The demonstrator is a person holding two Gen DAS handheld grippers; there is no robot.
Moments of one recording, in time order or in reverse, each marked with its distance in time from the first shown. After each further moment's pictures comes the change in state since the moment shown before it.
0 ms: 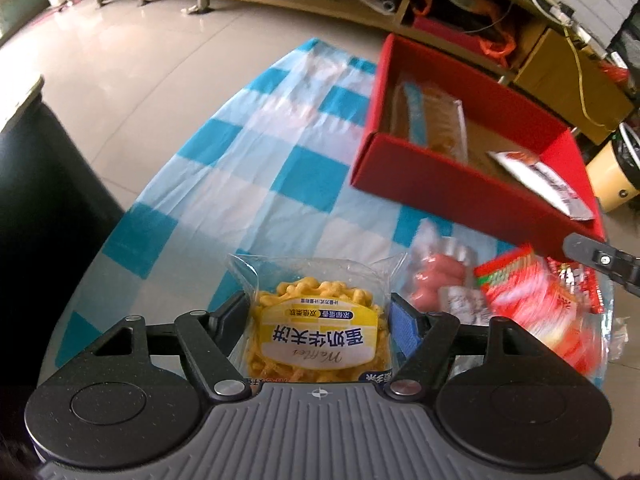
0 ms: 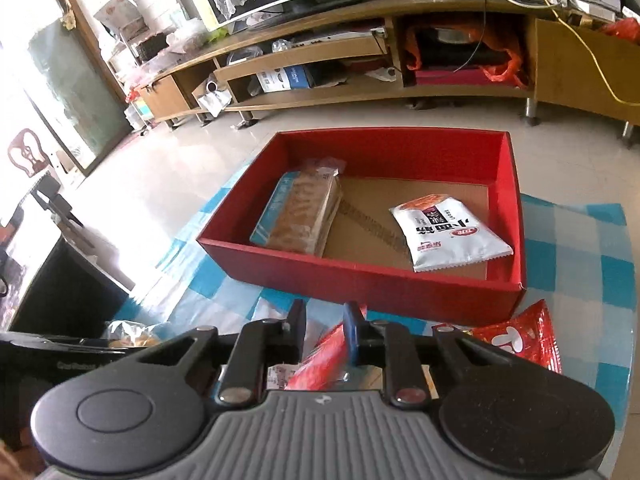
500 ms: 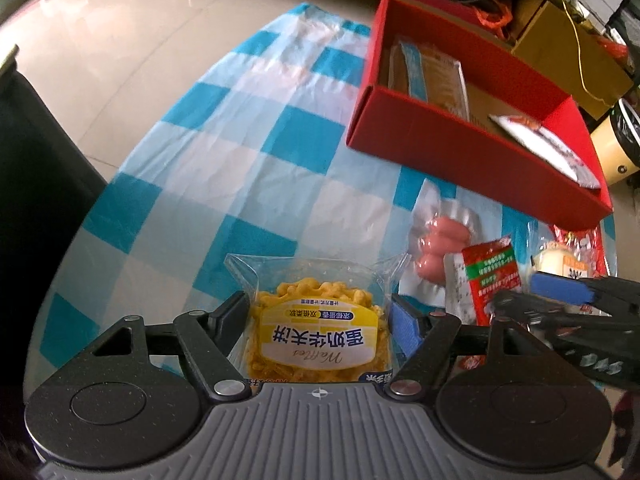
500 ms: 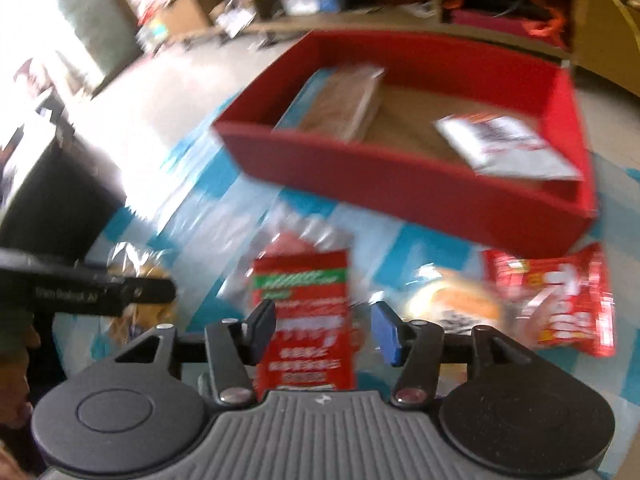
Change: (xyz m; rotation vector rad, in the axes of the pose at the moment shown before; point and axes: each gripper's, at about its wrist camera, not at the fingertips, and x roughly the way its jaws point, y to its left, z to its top) left arm 0.021 0.000 -0.010 0.023 0.093 -0.016; right arm 0.048 0.031 -0.034 -0.130 0.234 0.021
